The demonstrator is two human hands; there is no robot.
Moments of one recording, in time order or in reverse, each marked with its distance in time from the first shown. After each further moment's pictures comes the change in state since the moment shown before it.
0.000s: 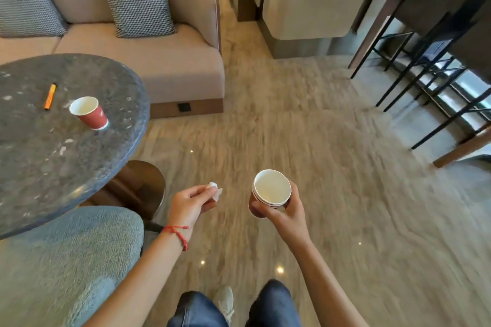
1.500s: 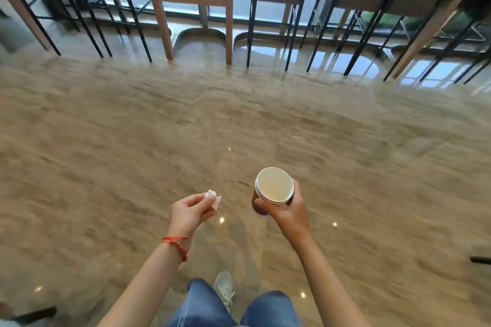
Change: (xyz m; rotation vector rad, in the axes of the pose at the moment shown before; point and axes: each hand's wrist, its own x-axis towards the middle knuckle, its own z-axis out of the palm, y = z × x) left_hand -0.400 -0.218 -0.084 0.516 -1.088 -0.284; right_hand -0.617 0.140 -0.008 0.131 1.271 0.014
